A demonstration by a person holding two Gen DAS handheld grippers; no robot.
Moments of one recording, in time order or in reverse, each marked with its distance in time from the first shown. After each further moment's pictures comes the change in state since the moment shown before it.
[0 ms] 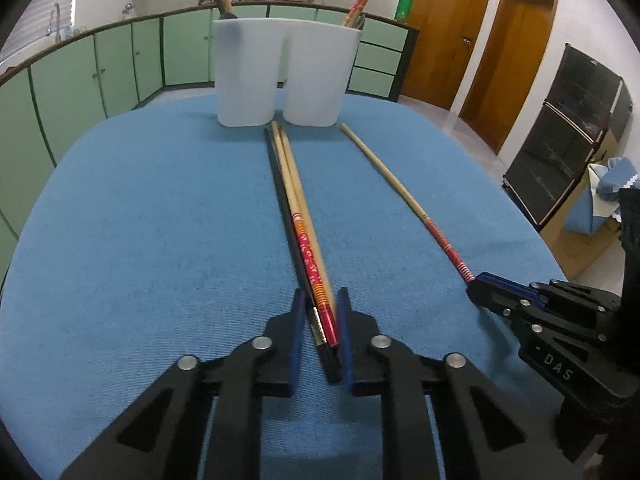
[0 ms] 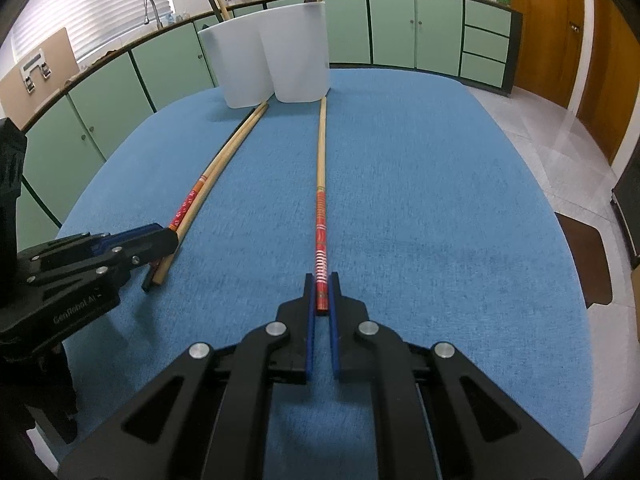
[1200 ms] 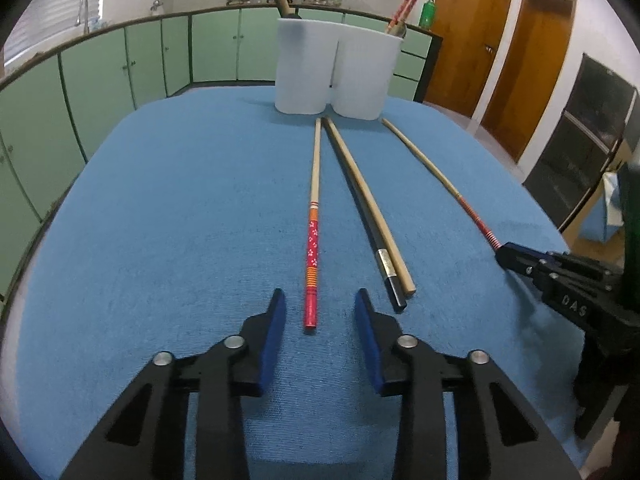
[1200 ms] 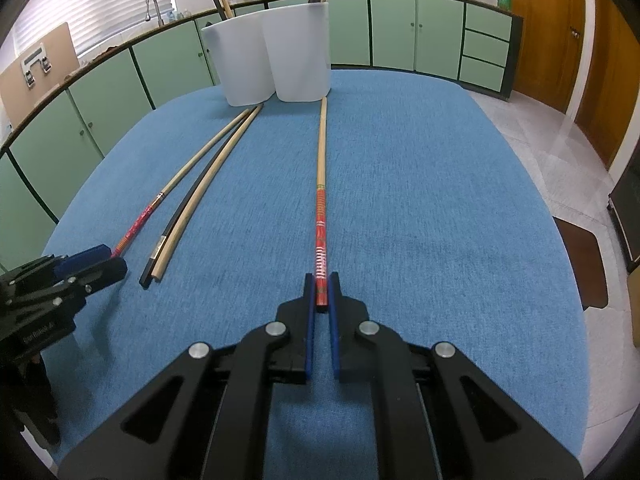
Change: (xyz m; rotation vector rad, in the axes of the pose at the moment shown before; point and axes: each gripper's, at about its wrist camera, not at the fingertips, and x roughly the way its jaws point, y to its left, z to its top) left arm -0.021 0.027 -0.030 -0.045 -0.010 0.083; right arm -0.001 0.000 -0.001 -0.016 -0.004 -0.014
